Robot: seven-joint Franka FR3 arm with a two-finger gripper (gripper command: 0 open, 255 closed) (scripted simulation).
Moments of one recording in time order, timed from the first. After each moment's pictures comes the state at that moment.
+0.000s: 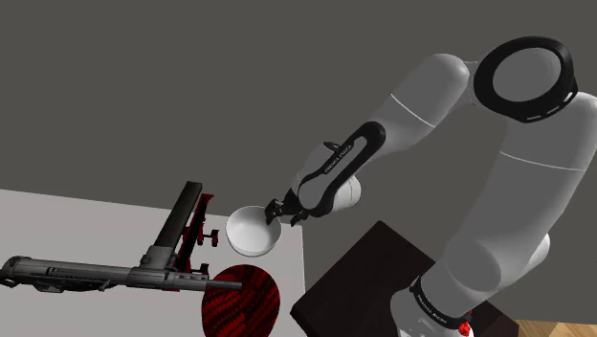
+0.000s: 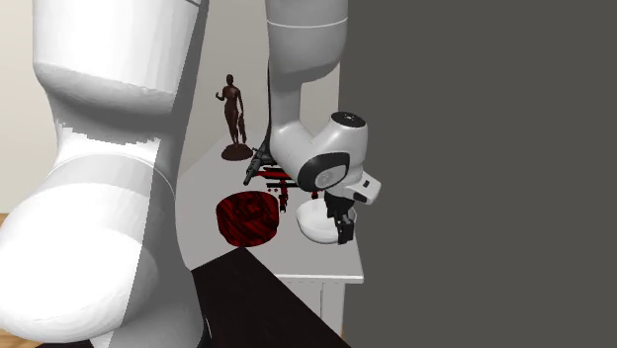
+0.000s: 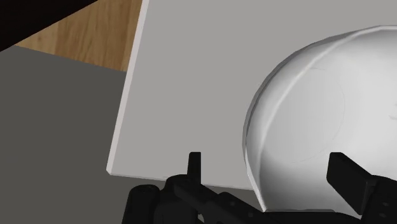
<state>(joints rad) -0.34 0.32 0.55 -2.62 0.33 3.11 0.32</state>
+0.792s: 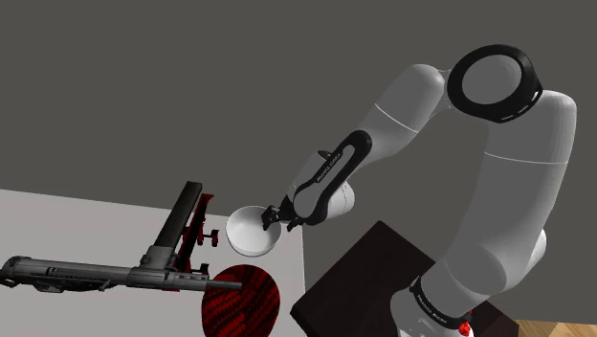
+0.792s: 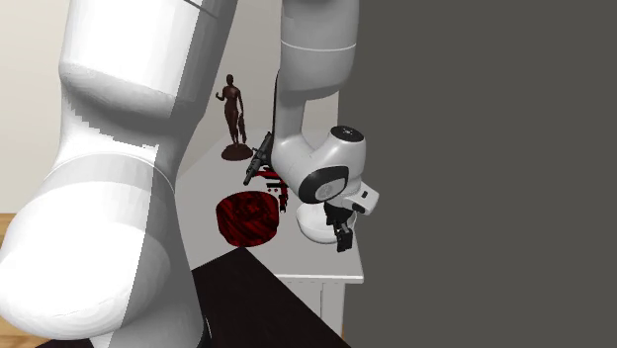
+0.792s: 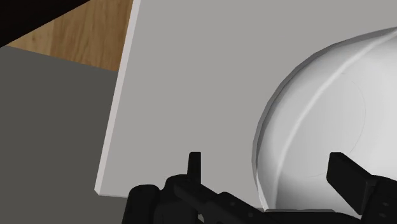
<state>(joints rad) -0.26 0.43 0.47 -2.58 0.31 3.18 0.32</state>
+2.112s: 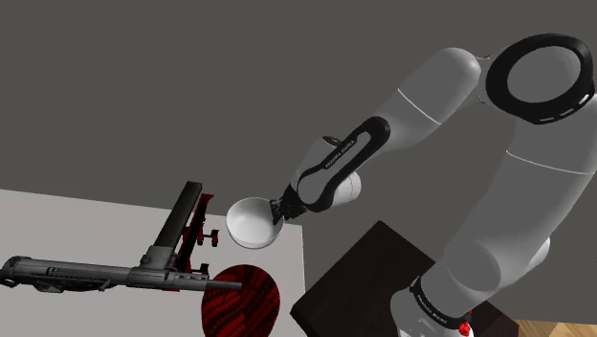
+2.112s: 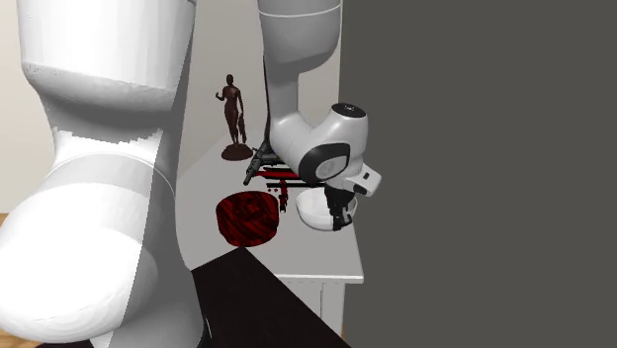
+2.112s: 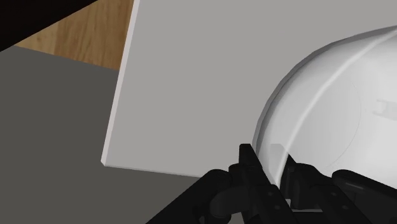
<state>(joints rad) -0.34 0.27 0.56 -2.62 0.35 3.05 0.33</state>
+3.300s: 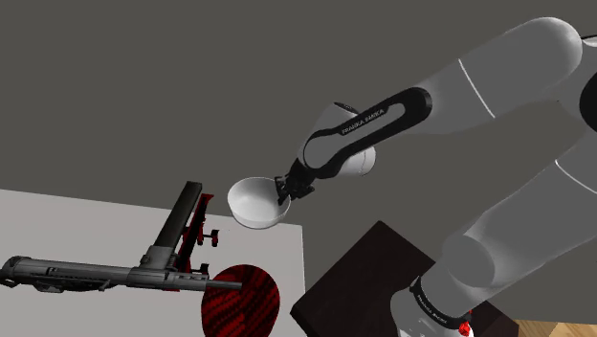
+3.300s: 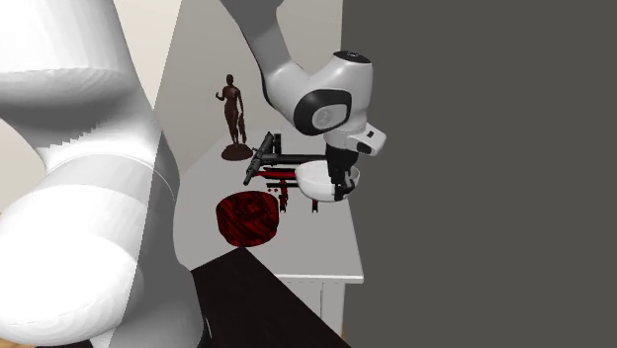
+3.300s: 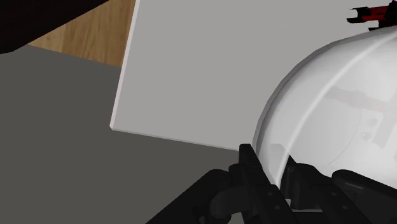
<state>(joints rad) -0.42 -0.06 0.66 -2.61 0.53 2.74 0.26</state>
